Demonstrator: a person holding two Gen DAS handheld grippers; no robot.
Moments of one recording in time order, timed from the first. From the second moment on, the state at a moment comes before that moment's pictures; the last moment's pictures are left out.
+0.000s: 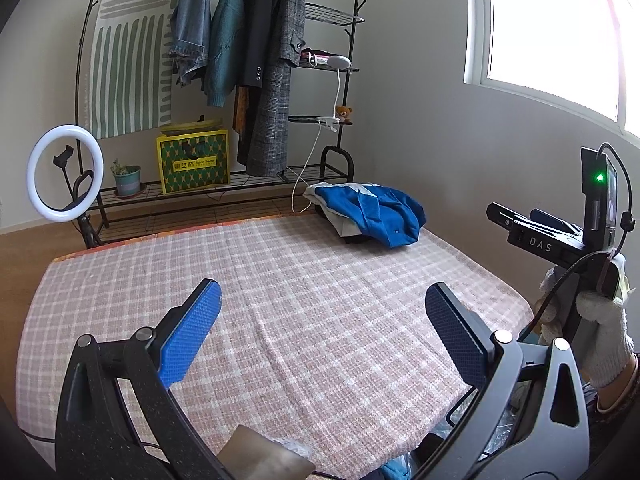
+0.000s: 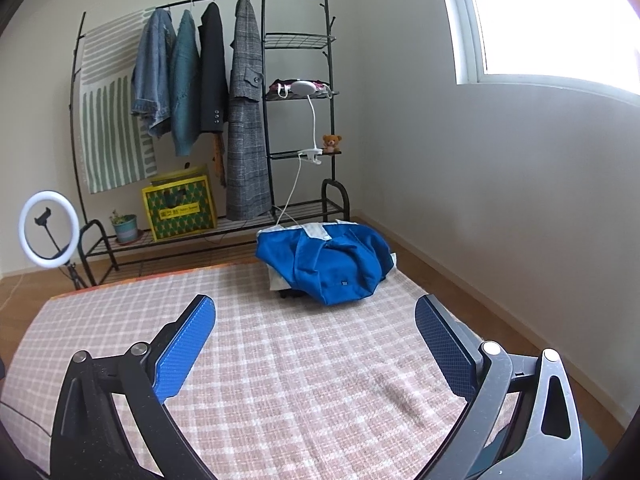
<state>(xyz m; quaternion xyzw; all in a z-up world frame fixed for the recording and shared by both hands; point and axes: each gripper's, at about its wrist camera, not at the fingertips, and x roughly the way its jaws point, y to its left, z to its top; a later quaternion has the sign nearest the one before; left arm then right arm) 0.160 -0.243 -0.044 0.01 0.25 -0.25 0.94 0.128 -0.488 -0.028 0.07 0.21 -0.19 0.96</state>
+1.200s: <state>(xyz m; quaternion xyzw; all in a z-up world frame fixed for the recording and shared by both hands) 0.158 -0.242 -0.036 0.01 0.24 -0.24 0.94 0.134 -0.490 -0.031 0.06 0.21 -0.18 0.96</state>
